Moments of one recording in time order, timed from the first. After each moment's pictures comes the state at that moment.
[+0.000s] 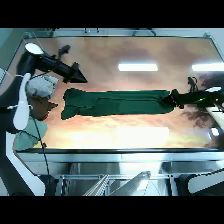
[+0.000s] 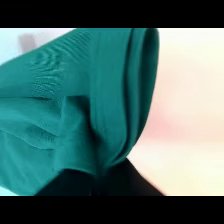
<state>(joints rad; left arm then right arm) -0.07 -2.05 2.03 0.81 -1.56 -1.40 -0.33 -1.78 1.15 -0.60 1.09 1.03</state>
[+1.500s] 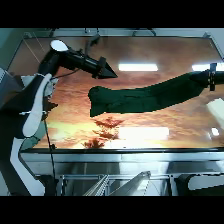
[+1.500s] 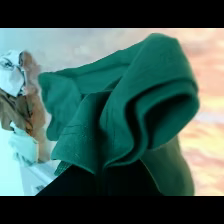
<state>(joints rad) -0.22 -1.98 2.03 0.43 -1.52 -1.26 -0.51 -1.68 1.55 -0.56 1.56 1.26</state>
